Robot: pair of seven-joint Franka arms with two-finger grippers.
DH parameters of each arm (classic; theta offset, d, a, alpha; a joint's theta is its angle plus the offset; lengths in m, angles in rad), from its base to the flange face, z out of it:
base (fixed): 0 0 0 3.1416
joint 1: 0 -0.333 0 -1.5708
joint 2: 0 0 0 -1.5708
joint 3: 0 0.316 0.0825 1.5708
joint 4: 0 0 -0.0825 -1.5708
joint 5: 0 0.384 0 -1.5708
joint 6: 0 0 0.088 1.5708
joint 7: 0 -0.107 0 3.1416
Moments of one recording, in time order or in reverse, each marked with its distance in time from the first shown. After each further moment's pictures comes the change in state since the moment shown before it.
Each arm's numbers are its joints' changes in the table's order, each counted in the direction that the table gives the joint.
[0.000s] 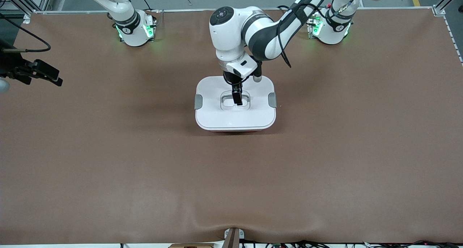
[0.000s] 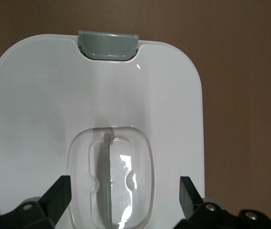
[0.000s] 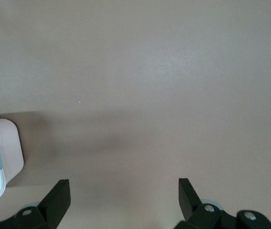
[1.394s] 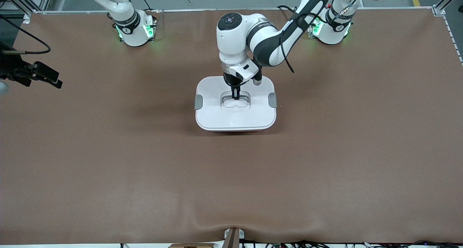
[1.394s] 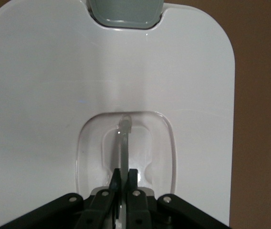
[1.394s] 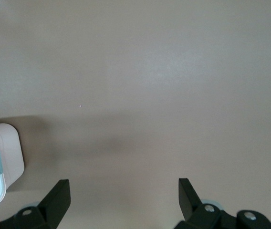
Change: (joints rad) left arm -0.009 0.003 0.001 -0.123 -0.016 -0.182 0.029; right arm 0.000 -0.004 0.000 0.000 0.000 -0.018 -0.004
